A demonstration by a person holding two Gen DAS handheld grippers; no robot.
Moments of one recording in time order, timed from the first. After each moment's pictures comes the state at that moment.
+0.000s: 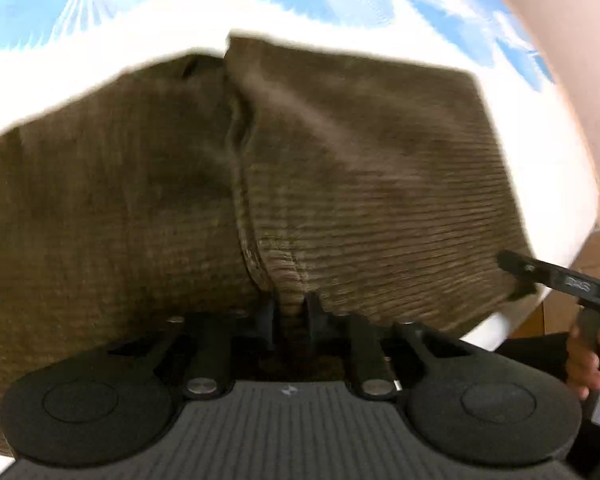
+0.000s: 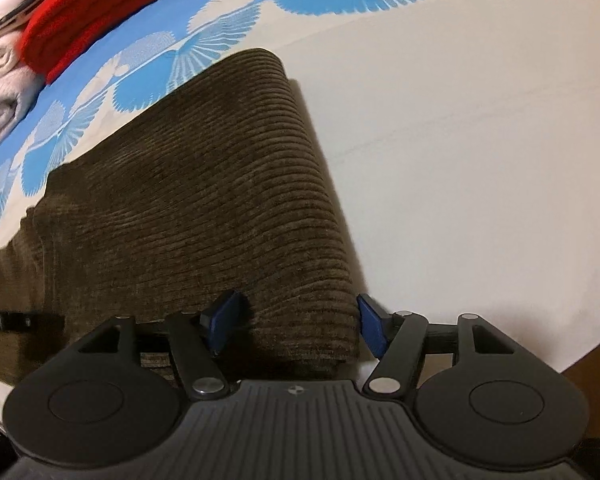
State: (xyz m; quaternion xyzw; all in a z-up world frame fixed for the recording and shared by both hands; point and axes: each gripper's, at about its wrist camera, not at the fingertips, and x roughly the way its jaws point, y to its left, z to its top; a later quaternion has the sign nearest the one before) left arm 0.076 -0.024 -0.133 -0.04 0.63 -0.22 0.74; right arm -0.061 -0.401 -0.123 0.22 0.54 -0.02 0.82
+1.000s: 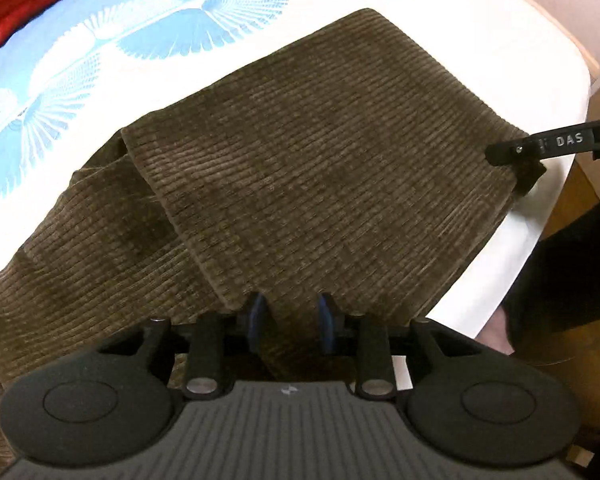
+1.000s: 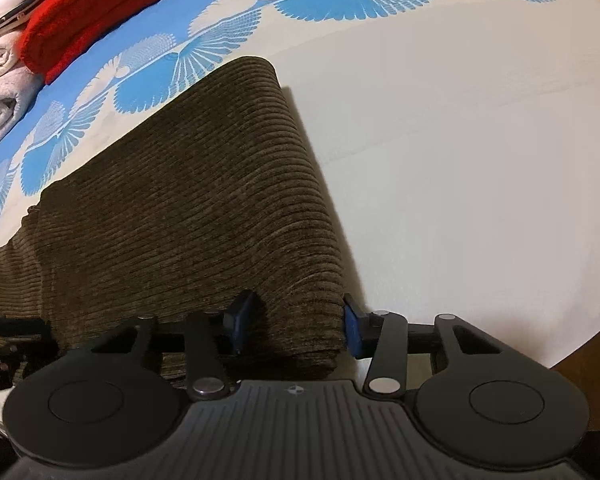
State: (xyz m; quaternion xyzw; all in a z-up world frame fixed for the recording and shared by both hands) left arm 0.037 -0.061 -0.129 0.18 0.56 -0.28 0.76; right arm -0.061 -0.399 -0.115 0.20 0.53 -0.02 0.82
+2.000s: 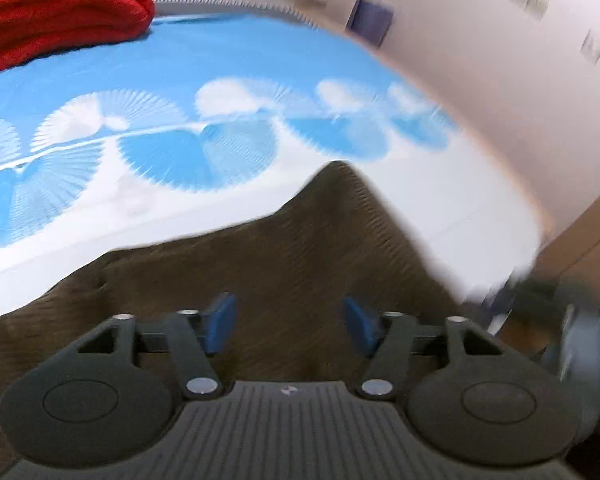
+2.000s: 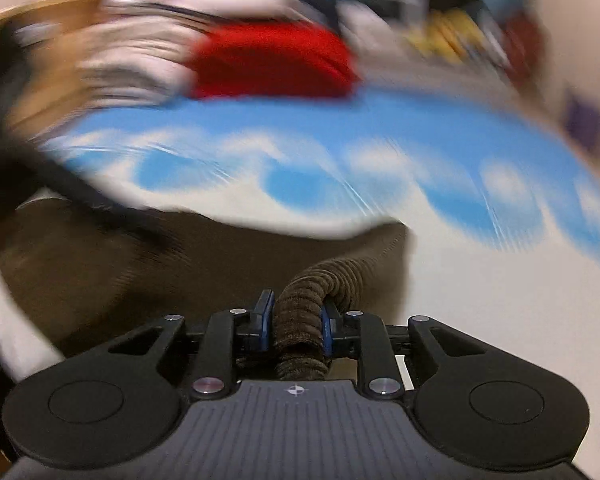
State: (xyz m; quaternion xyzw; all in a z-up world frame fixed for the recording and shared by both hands) left arm 0.066 -0.056 -0.047 -0.03 0.46 -0.32 0.83; right arm -0.104 -0.316 -0.032 -0.04 0.31 0.16 0.94
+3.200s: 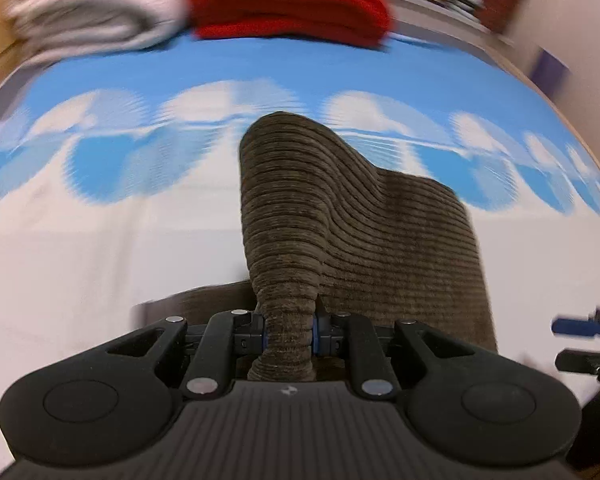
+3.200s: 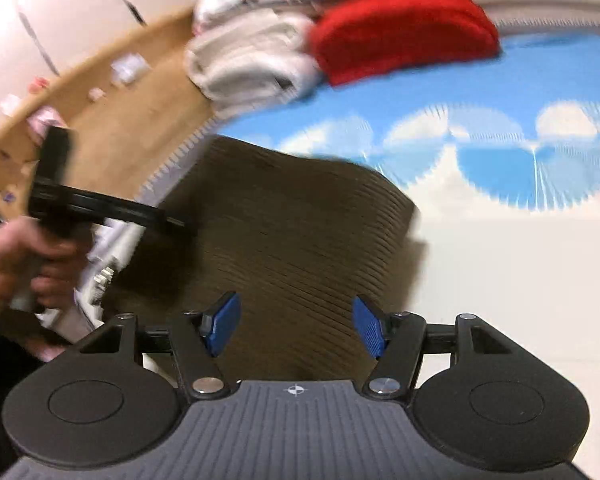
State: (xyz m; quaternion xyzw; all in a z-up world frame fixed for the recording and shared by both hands) left arm 0.089 0.228 -0.035 -0.04 0.49 -0.05 0.87; right arm -0.033 -0.225 -0.029 0.14 0.40 0.32 0.85
